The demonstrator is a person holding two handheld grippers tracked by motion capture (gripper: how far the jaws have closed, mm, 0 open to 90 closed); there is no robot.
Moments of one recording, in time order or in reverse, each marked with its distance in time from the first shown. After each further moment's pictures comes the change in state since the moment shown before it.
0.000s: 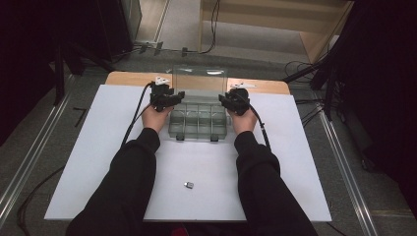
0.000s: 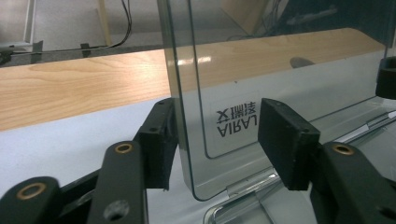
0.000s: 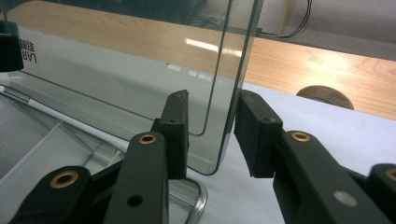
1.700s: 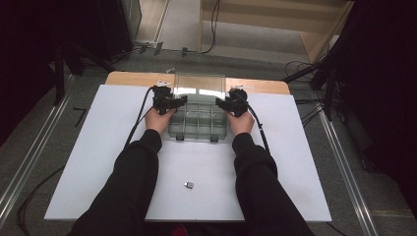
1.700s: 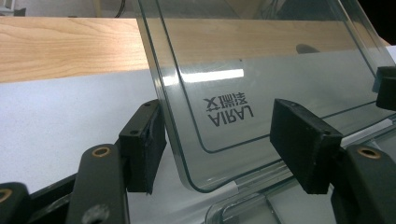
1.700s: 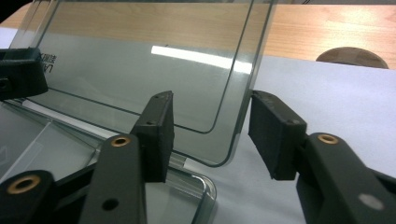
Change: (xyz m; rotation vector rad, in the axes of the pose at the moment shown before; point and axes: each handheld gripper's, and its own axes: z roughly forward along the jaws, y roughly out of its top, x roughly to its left) left arm 0.005 -0.013 0.017 0.055 -0.033 -0.099; right arm -0.003 -0.008 0.013 0.064 0.036 0.124
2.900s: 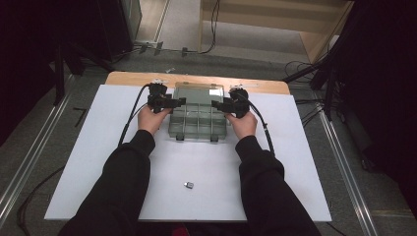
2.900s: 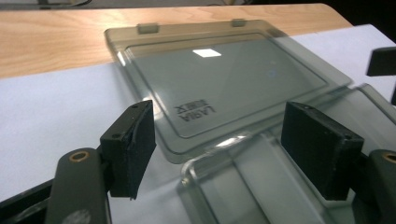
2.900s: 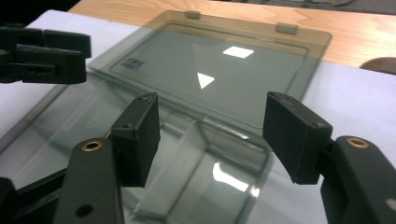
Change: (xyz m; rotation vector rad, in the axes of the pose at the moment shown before) left arm -0.005 0.014 -0.035 0.085 -0.105 0.054; right arm 0.017 0.007 -0.036 0.041 0.149 -0.082
